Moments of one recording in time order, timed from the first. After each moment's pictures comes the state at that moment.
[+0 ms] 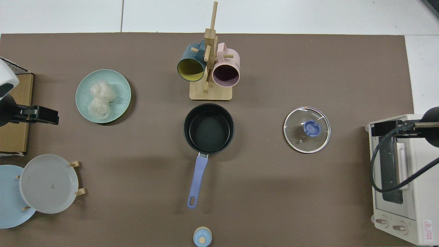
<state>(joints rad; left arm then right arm) 0.12 0.01 -0.10 -1.66 0.04 1.68 0.10 0.02 -0.15 -0.03 -1.75 0.00 1.65 0.06</state>
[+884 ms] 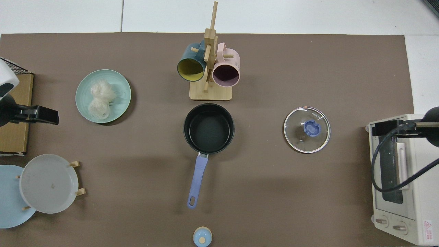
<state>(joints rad) 0.12 0.01 -0.10 -1.66 0.04 1.68 0.10 0.02 -0.15 -0.03 -1.75 0.00 1.65 0.06</state>
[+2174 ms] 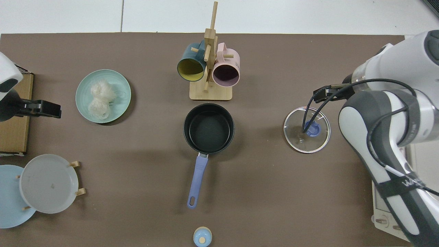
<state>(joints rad) 0.12 0.05 -0.10 -1.66 0.04 1.74 0.10 0.10 0.23 -0.02 -1.66 0.01 1.92 0.08</state>
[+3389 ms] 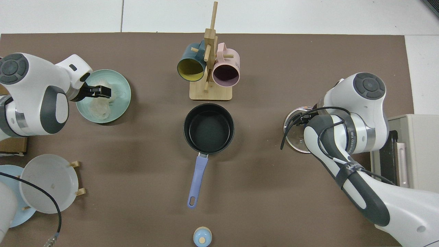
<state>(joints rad) 0.11 0.44 -0.11 -1.72 0.04 2.28 0.02 0.12 0.33 -0.03 -1.91 0.01 2.17 0.02</state>
